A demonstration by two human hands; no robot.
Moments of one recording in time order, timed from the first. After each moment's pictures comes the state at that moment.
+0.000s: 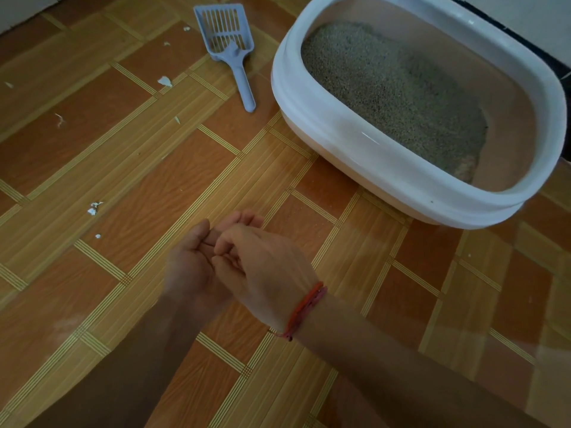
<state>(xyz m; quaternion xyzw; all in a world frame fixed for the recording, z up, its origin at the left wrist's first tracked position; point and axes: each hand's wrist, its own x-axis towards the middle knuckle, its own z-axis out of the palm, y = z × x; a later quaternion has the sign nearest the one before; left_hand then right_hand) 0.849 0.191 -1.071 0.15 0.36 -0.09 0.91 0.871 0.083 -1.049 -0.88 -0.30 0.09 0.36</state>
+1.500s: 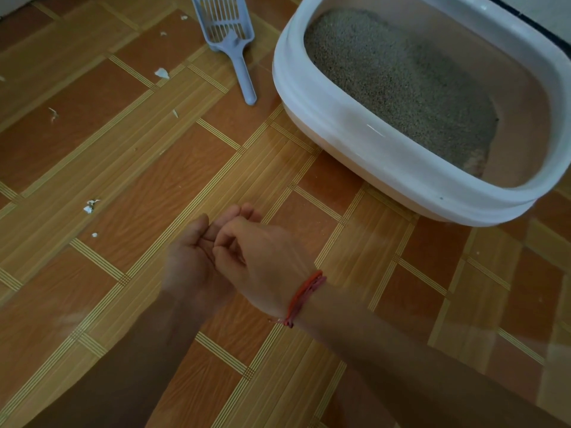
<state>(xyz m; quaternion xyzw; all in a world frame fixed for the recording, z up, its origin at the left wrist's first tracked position) 0.854 0.193 -1.081 0.14 0.35 -0.08 0.92 0.884 0.089 -1.050 -0.88 -0.28 0.17 0.35</state>
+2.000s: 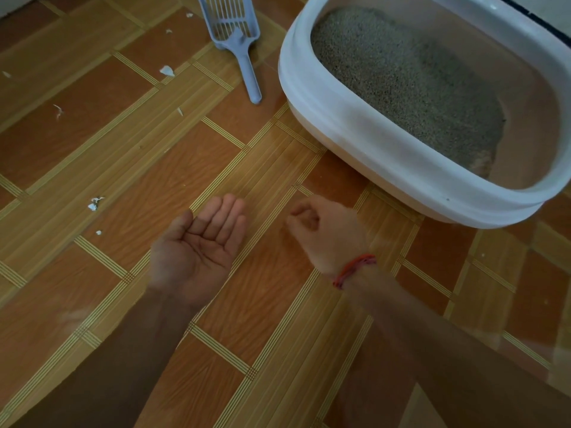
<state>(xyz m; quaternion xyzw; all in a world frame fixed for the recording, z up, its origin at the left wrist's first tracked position) 0.859 0.209 -1.081 0.13 0.37 -0.01 0.92 0.925 0.034 -1.072 -0.94 -0.11 0.15 0.29</state>
